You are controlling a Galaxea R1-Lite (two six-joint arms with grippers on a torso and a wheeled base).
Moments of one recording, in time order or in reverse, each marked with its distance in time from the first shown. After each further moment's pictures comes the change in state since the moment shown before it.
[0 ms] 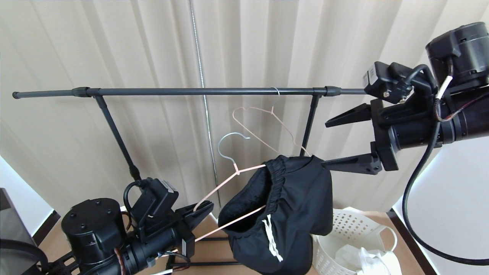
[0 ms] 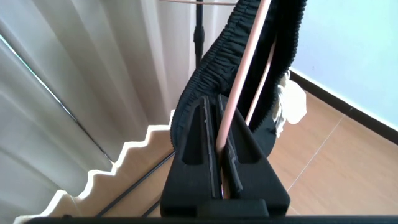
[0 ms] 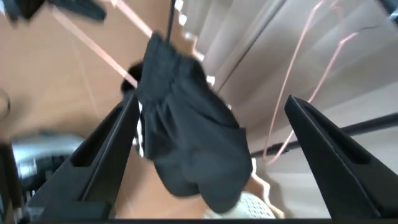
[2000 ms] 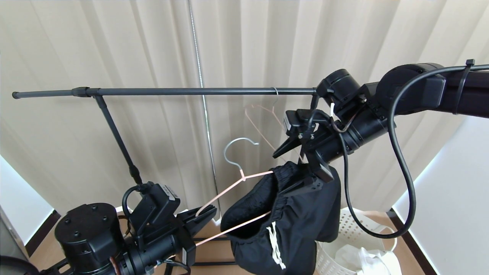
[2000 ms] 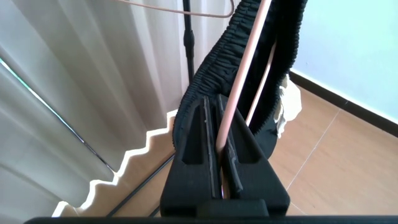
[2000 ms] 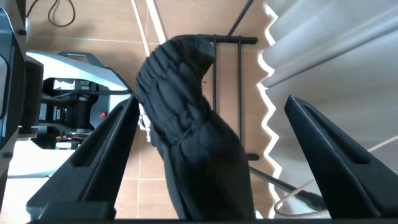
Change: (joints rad) left arm -0.040 -0.027 0.021 0.000 0.001 0.033; right arm 0.120 0.424 -0.431 0.350 0.074 -0.262
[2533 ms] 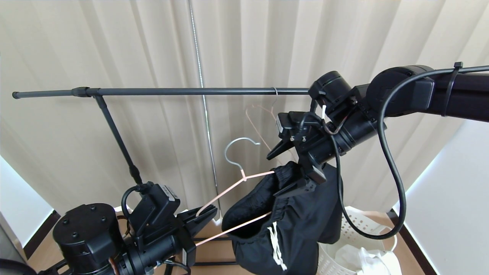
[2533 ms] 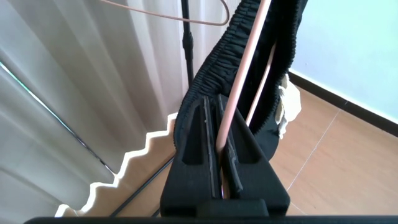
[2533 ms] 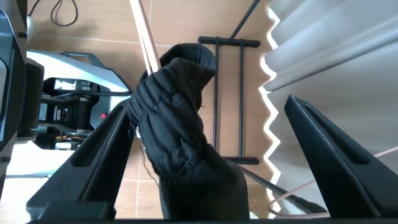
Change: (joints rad) left arm -0.006 -0.006 0.000 0.000 0.000 0.006; right arm 0.024 0.025 -0.027 0.000 -0.004 0.006
